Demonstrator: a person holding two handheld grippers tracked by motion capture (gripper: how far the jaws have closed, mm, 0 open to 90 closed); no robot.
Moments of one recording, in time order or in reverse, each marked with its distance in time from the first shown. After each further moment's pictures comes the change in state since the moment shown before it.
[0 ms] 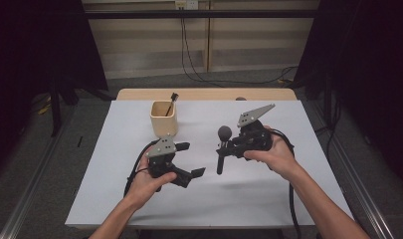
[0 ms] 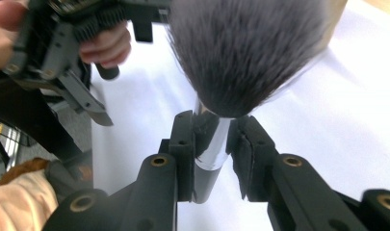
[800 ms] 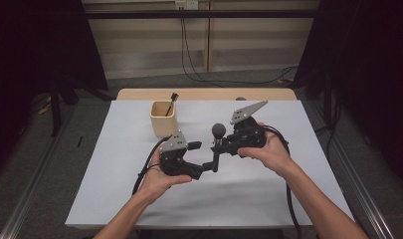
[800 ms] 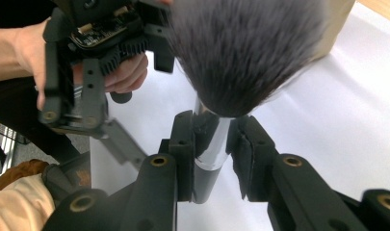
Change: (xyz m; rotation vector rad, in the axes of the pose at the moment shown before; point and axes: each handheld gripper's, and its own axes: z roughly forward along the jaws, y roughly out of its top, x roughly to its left) left arm 0.001 0.001 0.028 0.035 0.003 -0.033; right arm 0.004 0.015 0.007 0.003 0.003 -0.010
